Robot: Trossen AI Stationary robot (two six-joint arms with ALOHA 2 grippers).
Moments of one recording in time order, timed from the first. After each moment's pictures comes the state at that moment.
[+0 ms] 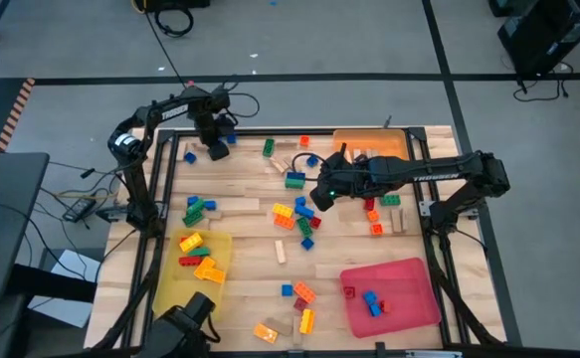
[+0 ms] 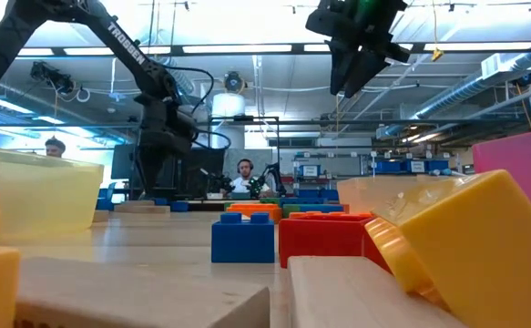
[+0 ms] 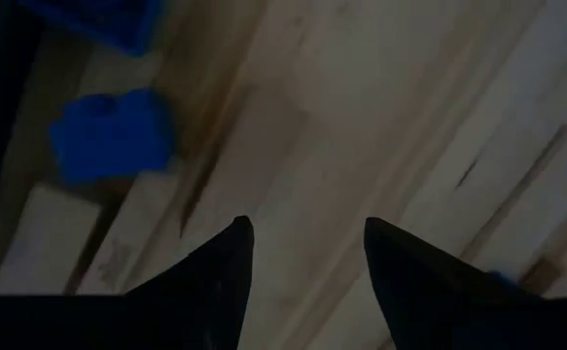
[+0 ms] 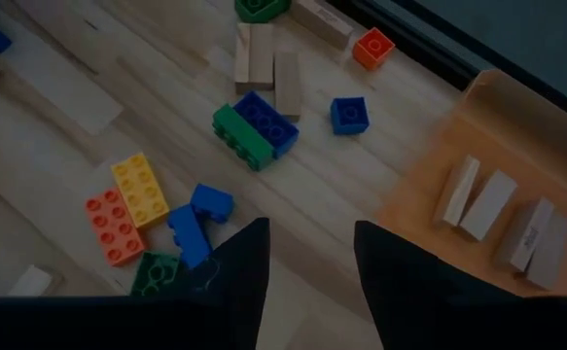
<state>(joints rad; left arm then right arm) 1.02 1.90 1.39 -1.15 0.16 0.54 0.00 1.57 1.41 -1.02 0.50 0.81</state>
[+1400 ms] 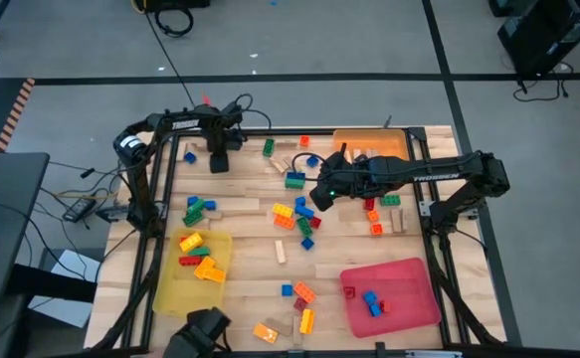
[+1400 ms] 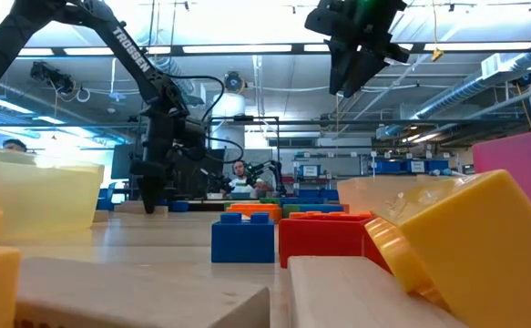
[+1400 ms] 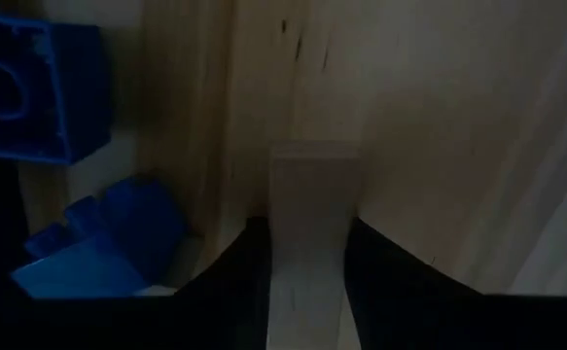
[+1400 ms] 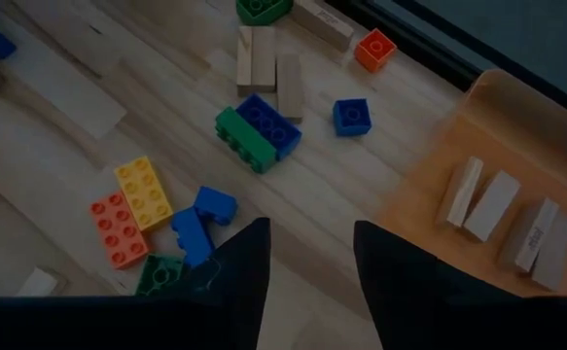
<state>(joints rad) 0.90 1.91 1.24 -0.89 -0.08 0.71 0.00 1.57 1.41 -1.01 0.50 0.82</state>
